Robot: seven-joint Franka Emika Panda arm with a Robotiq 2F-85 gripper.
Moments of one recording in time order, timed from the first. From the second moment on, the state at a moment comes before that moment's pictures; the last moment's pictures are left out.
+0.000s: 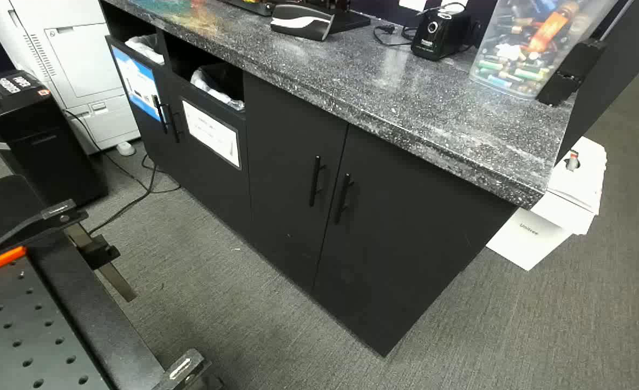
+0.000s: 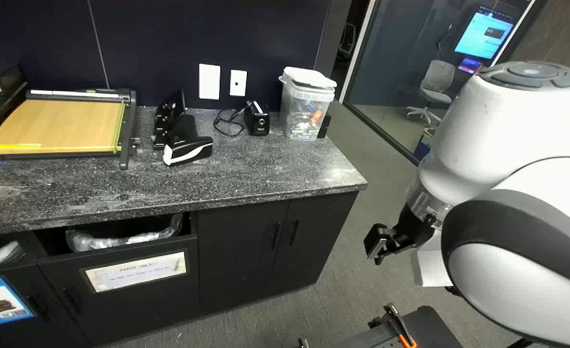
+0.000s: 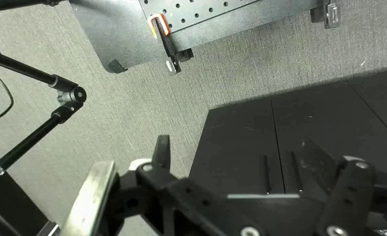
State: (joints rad) arm -0.09 -0.70 0.30 -2.76 -0.13 2.16 0.50
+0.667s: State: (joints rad) arm -0.09 -0.70 0.30 -2.76 -0.13 2.16 0.50
